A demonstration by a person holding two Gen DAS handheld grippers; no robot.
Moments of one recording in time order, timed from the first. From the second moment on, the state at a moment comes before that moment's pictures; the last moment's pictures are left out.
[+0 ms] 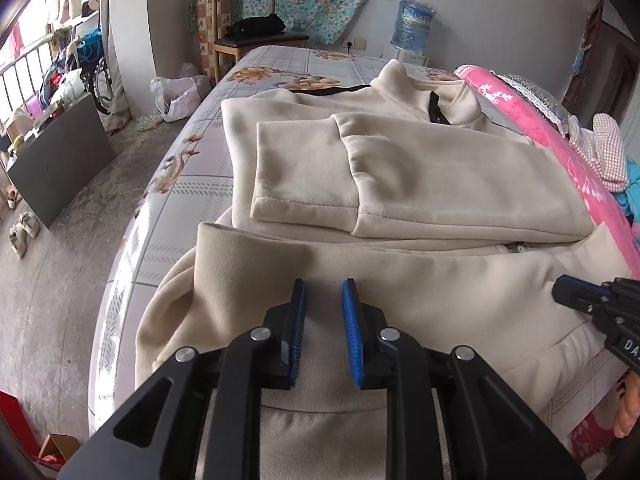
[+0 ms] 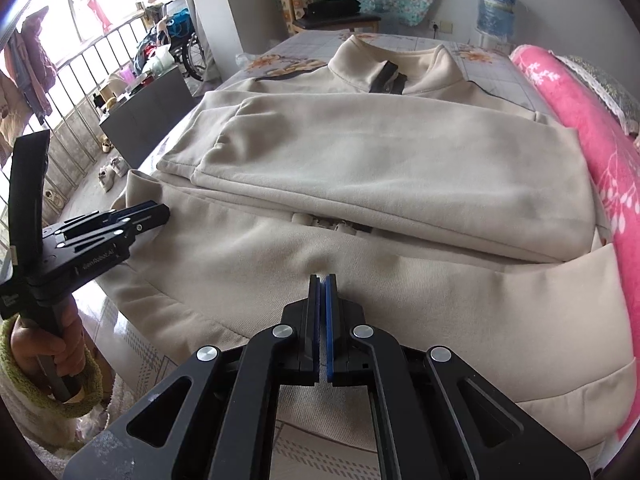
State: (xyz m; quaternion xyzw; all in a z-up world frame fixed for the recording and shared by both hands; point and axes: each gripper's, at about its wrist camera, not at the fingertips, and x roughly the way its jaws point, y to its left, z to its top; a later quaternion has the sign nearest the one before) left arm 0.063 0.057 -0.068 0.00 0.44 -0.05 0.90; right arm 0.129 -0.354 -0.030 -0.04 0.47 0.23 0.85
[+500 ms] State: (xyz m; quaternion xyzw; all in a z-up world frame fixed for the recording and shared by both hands) left arm 0.076 0.052 -0.061 0.04 0.41 -0.02 0.91; right arm 0.136 -0.347 -0.039 -0.06 0.46 0.22 0.86
